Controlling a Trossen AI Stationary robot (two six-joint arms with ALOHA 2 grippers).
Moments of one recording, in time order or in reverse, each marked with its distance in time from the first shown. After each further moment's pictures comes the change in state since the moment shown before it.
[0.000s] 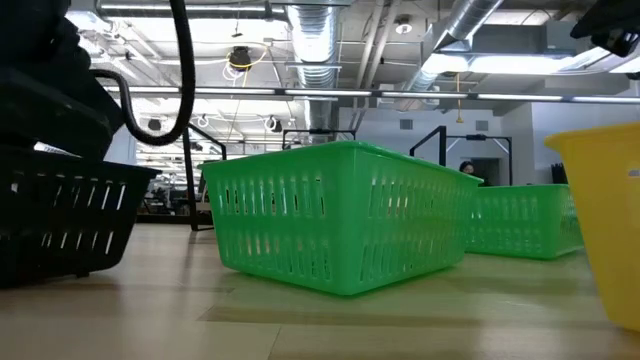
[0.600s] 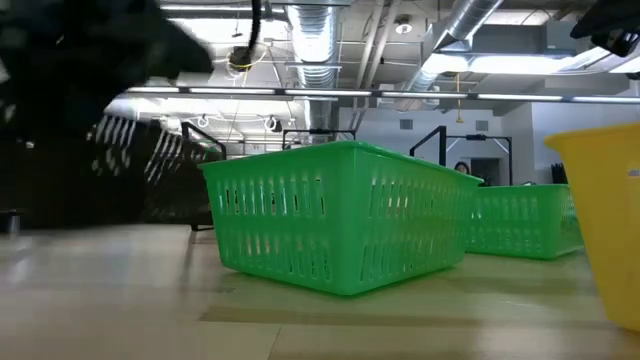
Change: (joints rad) left arm 0.094 -0.154 0.055 -0.180 -0.282 0.008; right arm 0.000 0.000 0.000 -0.001 0.002 -0.003
